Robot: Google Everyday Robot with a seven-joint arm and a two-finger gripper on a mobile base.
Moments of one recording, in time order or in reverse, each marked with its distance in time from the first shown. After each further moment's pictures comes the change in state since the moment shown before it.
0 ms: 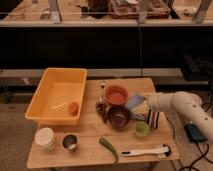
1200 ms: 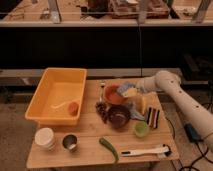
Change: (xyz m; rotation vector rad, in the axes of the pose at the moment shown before) arm -0.042 -0.047 0.084 -0.079 0.033 0.104
